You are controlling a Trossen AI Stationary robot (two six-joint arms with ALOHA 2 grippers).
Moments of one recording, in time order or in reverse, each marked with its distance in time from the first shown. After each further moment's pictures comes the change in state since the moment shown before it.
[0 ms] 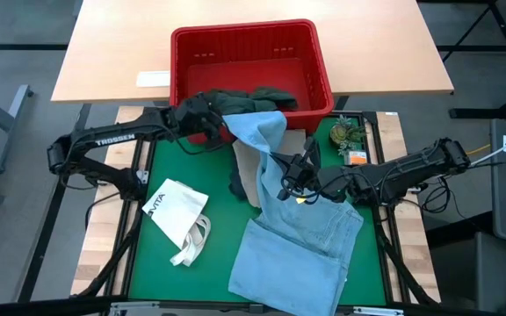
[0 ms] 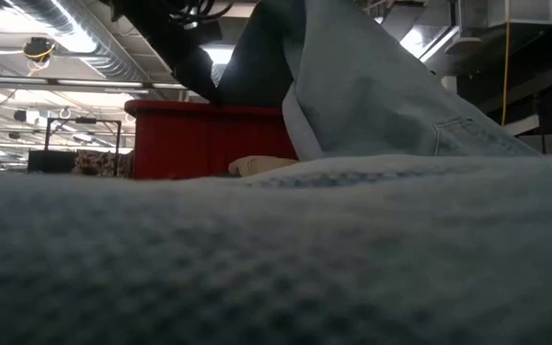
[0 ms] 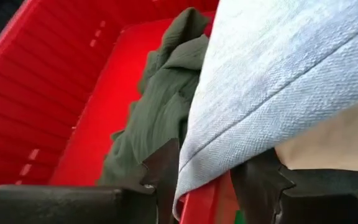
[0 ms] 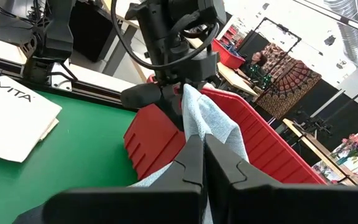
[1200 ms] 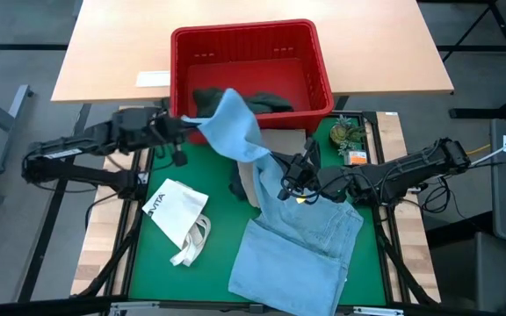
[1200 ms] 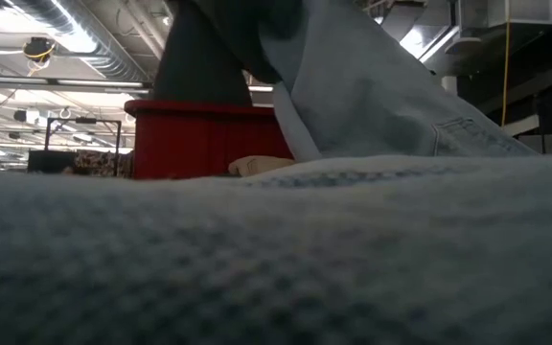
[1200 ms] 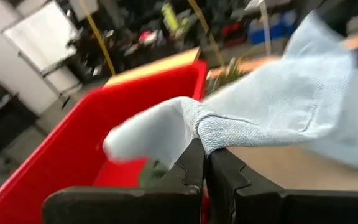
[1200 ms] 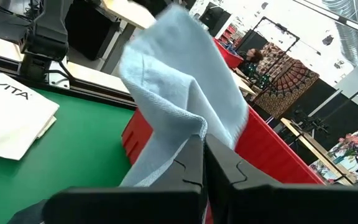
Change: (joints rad) left arm -0.279 -0.438 -0.002 -0.058 0.003 -0.005; right arm 0.000 -0.002 0.000 -0.007 0.008 -0.003
